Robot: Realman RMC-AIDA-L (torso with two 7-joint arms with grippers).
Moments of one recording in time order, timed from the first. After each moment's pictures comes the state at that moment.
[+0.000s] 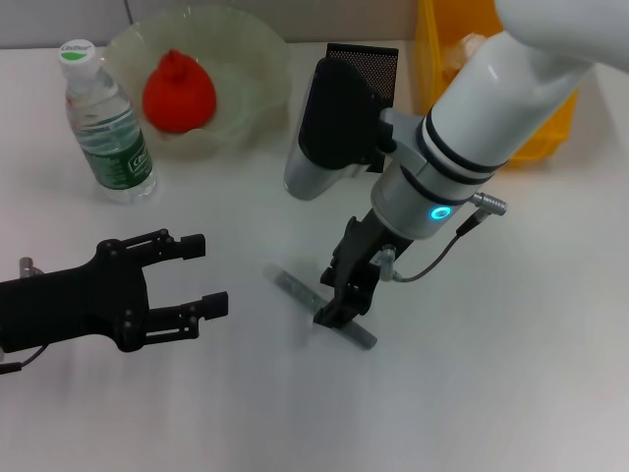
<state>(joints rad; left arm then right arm) -0.38 -1.99 0.77 0.47 1.84 1.71 -1.09 1.00 2.09 -1.77 -0.78 -2.22 -1.26 2.27</state>
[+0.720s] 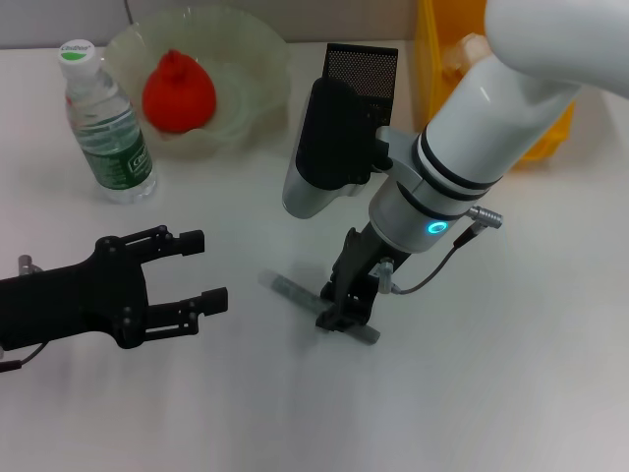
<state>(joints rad) -0.38 -1.99 0.76 0.47 1.84 1.71 -1.09 0.99 2.09 -1.84 -0.76 -2.19 -1.21 2.27</state>
